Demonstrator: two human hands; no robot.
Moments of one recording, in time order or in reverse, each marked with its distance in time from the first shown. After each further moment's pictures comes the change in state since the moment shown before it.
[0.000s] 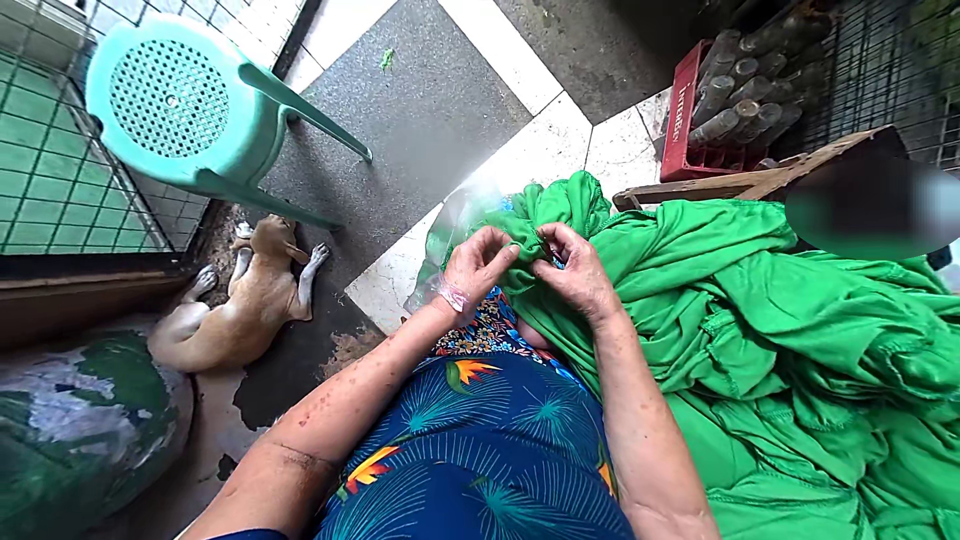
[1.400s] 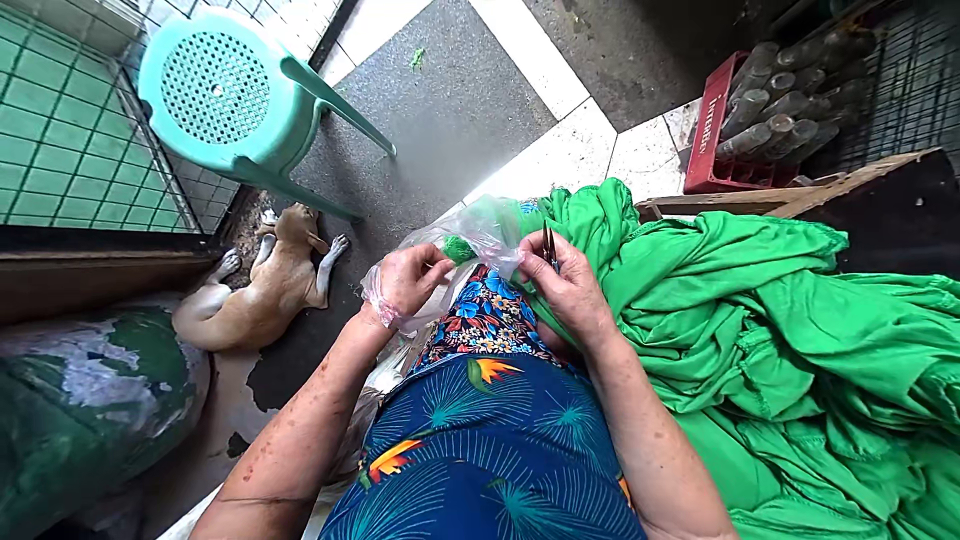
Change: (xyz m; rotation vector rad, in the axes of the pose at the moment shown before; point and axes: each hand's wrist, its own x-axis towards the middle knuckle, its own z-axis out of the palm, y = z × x) left_hand -0.043 -0.005 -0.097 0.580 0.012 -0.030; right_hand -0.005 -0.057 0.041 0.269 -0.079 -0.004
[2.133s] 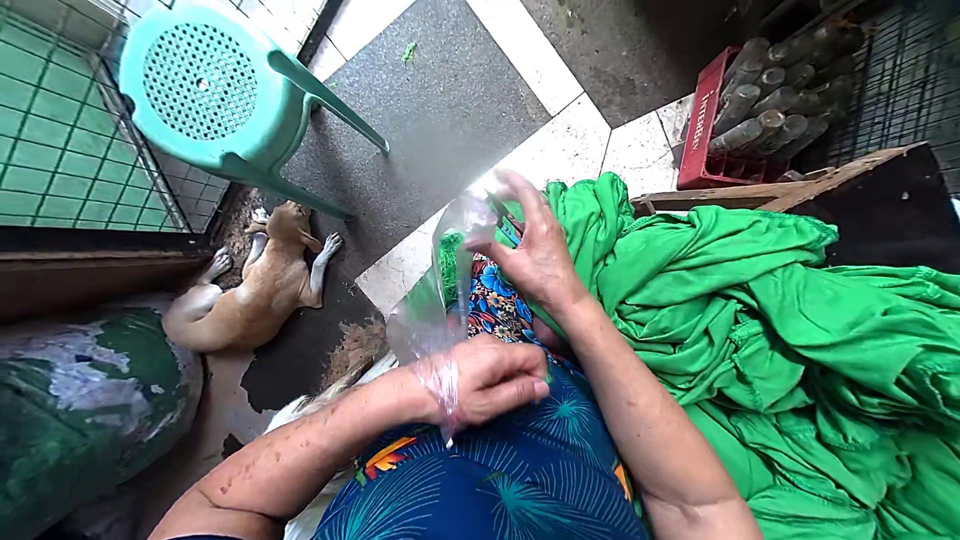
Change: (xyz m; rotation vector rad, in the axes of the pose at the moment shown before) left_hand -0.037 0.085 0.009 -0.509 -0.626 0.487; right_hand 0.038 -0.003 0.011 -0.396 0.073 -0.118
